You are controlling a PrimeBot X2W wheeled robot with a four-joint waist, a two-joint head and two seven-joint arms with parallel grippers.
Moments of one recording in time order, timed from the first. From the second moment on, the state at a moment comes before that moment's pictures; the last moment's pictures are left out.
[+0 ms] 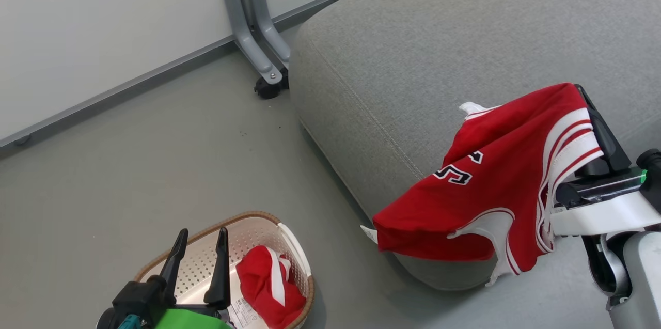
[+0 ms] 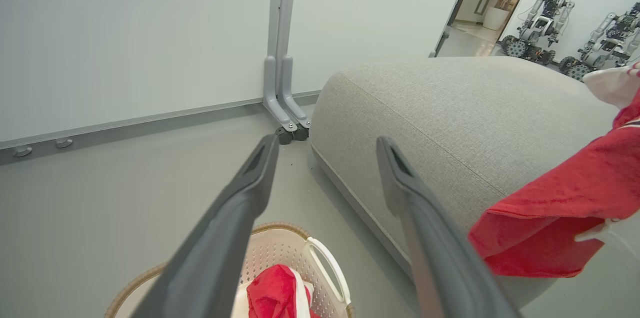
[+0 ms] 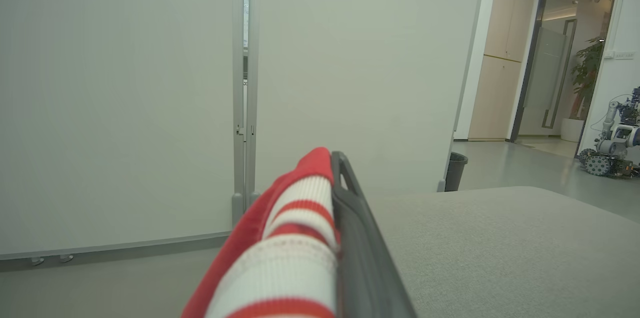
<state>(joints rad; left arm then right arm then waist) 0.06 0.05 -0.11 0.19 -0.29 -0.13 -0.26 -0.16 -0.29 0.04 -0.03 0.23 0.13 -0.26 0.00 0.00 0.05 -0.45</state>
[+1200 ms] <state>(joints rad) -0.10 0.11 -0.26 0.03 -0.22 -0.13 -0.26 -0.62 -0.51 -0.11 0.01 0.24 0.13 -0.26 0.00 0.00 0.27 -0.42</state>
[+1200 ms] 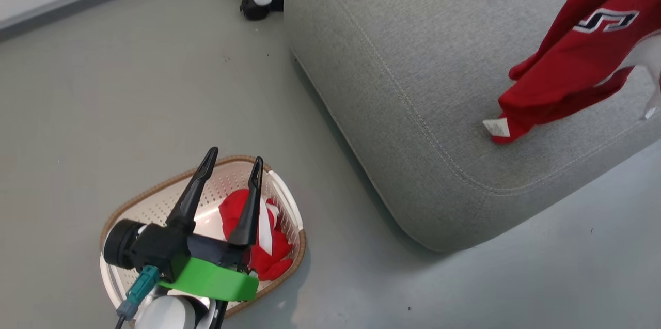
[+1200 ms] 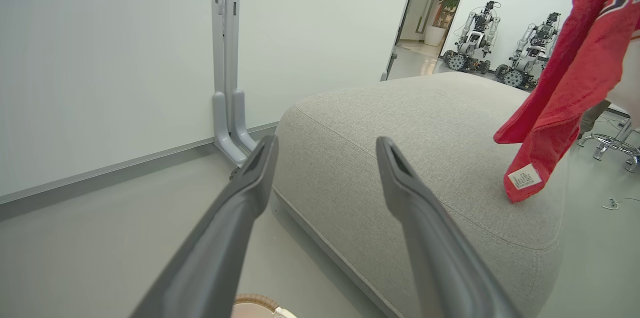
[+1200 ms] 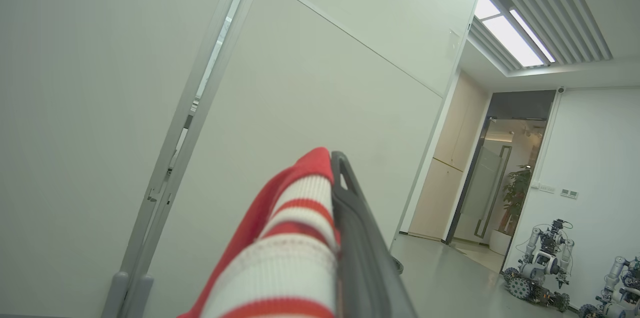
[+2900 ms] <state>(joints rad) -0.24 0.24 -0.32 0.01 -0.20 -0.13 -0.26 -0.83 -0.50 -0.15 0.77 0.14 0.13 -0.26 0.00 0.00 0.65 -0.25</state>
